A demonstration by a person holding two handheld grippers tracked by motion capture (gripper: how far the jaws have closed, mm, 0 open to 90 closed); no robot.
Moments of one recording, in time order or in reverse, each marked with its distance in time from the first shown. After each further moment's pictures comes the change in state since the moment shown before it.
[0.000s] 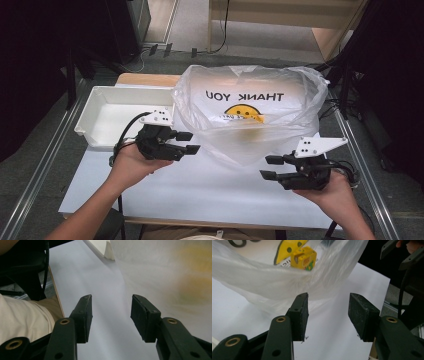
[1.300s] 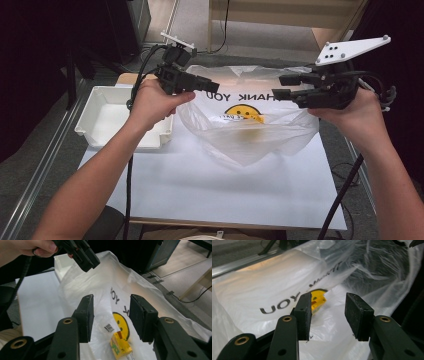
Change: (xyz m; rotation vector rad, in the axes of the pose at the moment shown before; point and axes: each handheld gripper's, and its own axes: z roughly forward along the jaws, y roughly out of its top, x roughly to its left) left arm 0.052 0.134 0.015 0.015 -0.002 -0.203; right arm -0.053 0.150 -0.058 -0.074 -0.166 -0.135
